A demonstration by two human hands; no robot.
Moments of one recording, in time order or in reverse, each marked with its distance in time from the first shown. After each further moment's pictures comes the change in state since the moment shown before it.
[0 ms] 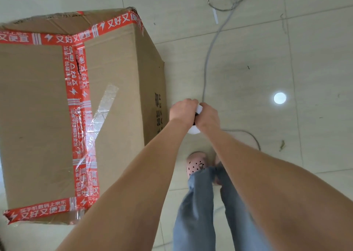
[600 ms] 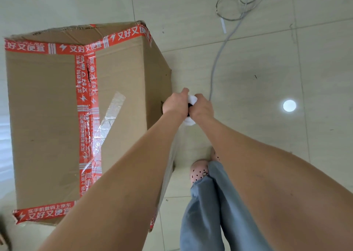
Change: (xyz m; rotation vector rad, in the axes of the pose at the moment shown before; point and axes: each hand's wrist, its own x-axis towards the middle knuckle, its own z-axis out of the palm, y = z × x) left_hand 0.023 -0.024 -0.041 -0.173 0.001 -0.227; right_hand 0.024 -0.057 -0.009 0.097 -0.080 -0.029
